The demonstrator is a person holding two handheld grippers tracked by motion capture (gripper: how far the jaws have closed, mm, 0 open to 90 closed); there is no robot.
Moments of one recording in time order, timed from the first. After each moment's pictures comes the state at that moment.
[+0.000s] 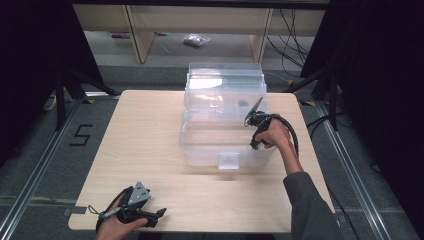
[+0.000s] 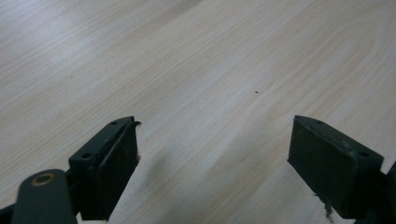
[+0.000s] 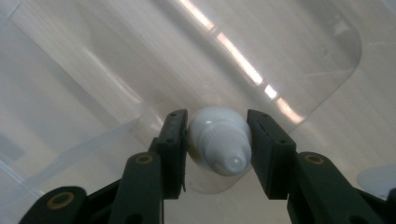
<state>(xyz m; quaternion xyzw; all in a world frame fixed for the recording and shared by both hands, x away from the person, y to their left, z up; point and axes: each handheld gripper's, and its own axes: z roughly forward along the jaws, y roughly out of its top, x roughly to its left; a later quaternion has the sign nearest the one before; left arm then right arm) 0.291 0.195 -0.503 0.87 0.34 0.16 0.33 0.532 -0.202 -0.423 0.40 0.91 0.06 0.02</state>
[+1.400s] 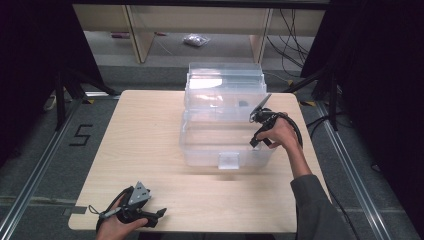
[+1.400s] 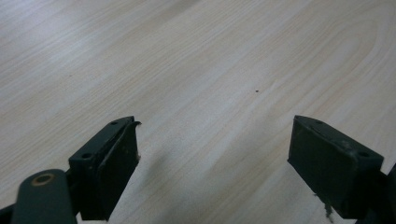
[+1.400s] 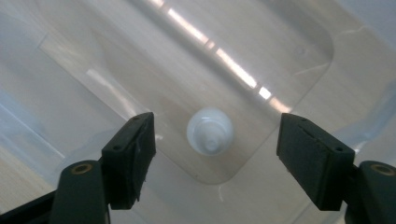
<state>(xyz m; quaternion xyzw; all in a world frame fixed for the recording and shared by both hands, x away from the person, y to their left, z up) 0.291 0.195 -0.503 0.87 0.34 0.16 0.33 0.523 -0.214 -0.402 0.43 0.90 0.11 0.04</state>
